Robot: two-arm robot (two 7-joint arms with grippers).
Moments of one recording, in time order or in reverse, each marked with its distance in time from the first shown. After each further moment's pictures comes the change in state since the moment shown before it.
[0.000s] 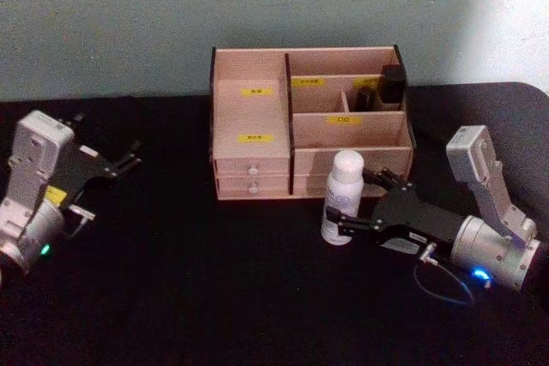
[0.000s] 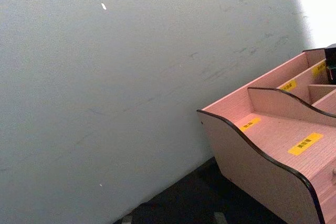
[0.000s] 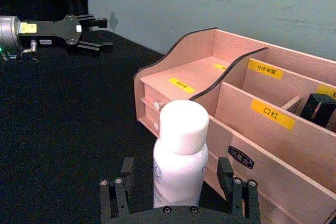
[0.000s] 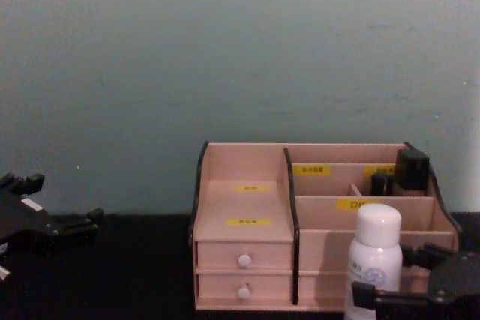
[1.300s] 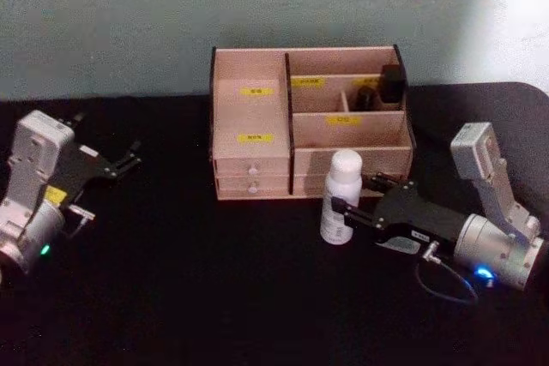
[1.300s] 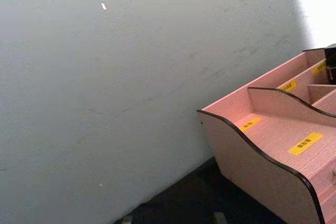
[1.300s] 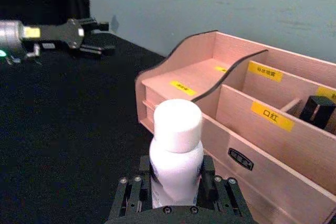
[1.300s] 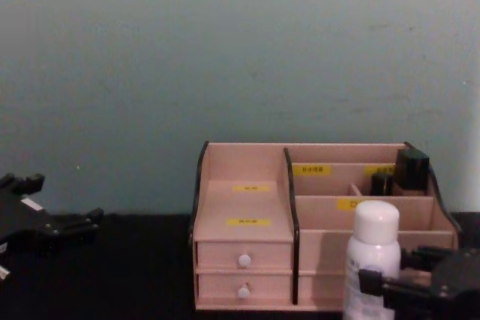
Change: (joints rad) left arm 0.000 0.000 0.000 0.000 0.000 0.000 0.000; right arm -0.004 0.007 0.007 -0.013 0.015 0.008 0.009
